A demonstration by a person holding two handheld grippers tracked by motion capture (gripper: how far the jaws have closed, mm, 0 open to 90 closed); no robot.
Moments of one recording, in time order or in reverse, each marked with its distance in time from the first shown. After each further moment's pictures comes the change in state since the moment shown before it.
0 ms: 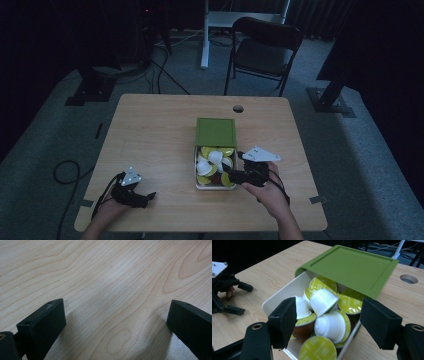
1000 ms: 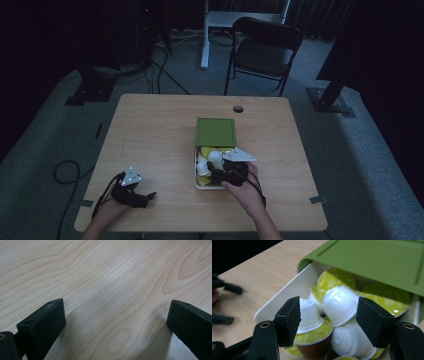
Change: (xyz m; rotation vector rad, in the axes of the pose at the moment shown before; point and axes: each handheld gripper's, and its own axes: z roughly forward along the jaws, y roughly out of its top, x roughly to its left) left arm 0.000 0.000 0.000 0.000 0.002 0.000; right arm 0.028 -0.007 0.051 0.030 -0.068 0.048
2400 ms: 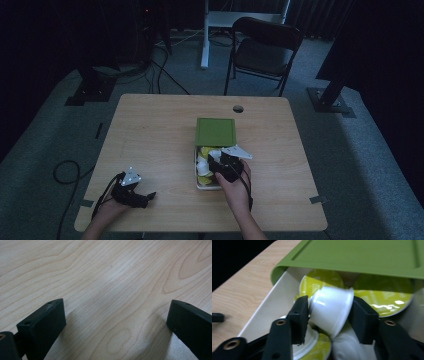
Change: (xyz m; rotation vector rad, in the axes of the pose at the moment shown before) left arm 0.000 0.000 0.000 0.000 0.000 0.000; right arm 0.002 -0.003 0.028 -0.008 -0.091 0.218
